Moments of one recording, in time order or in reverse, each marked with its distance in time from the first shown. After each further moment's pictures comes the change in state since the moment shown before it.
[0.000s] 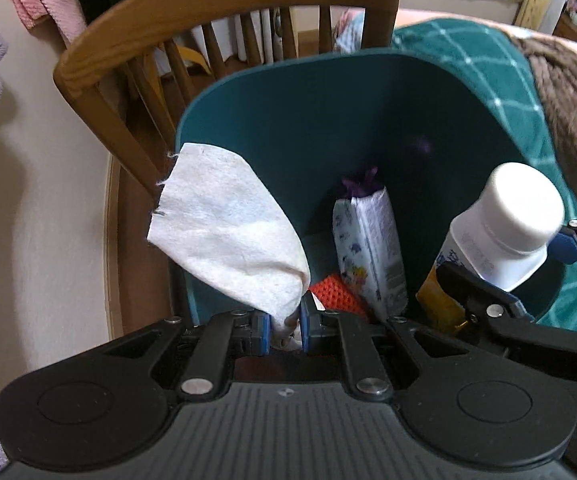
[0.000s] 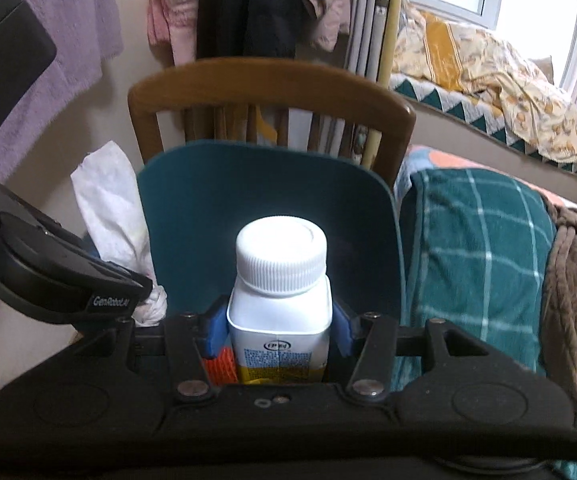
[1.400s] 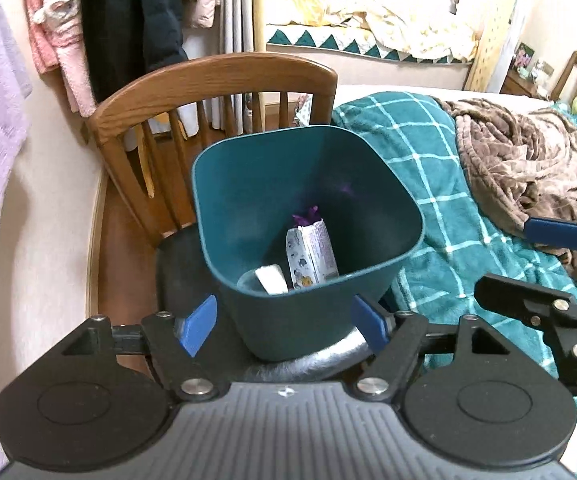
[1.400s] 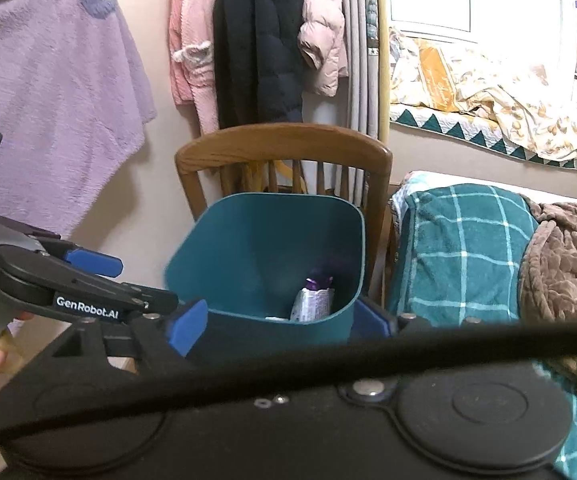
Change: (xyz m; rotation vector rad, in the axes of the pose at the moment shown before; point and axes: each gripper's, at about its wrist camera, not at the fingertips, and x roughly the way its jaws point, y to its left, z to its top) left arm -0.138 0.003 -0.080 -0.020 -0.243 -0.127; right arm -0.153 -0.024 -0.029 0.080 -0.138 0.118
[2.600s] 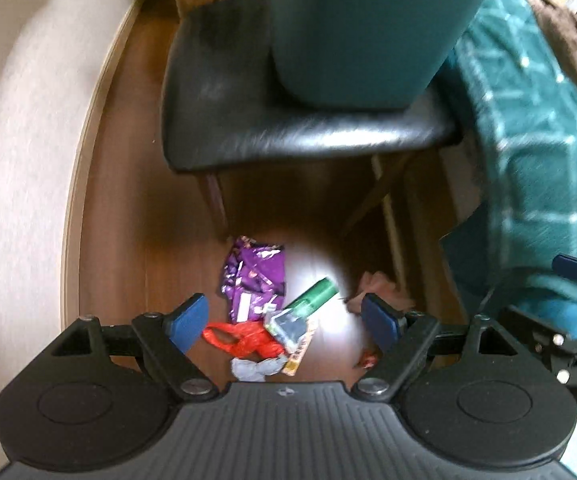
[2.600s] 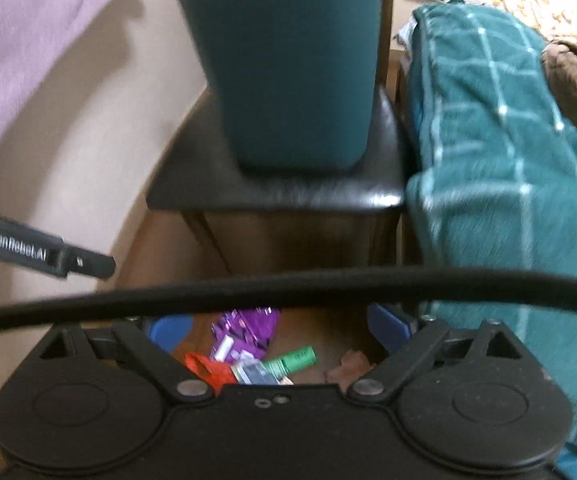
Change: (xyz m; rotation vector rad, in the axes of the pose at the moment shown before) left arm 0.113 0.017 -0.258 -0.176 0.326 0.049; right arm 0.058 0.026 -0.258 0.029 0.312 -0.013
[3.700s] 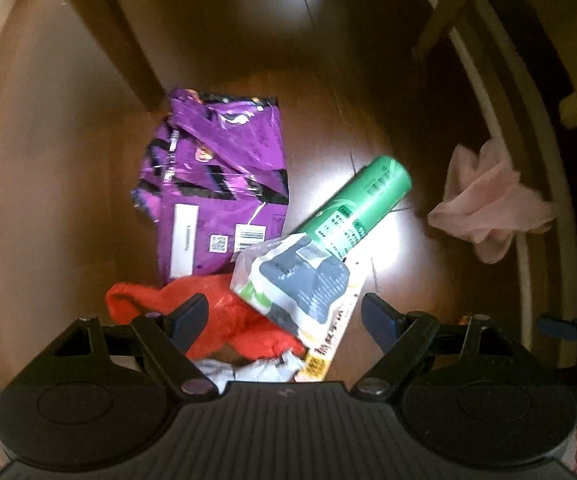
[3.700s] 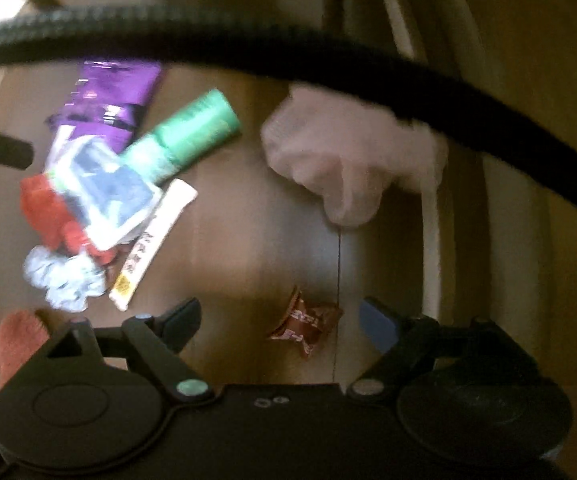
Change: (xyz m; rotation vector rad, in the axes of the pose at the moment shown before) left arm 0.405 -0.016 -0.114 0.084 0.227 0.025; right arm 0.358 -0.090 -0.292 0.218 0.406 -0.070
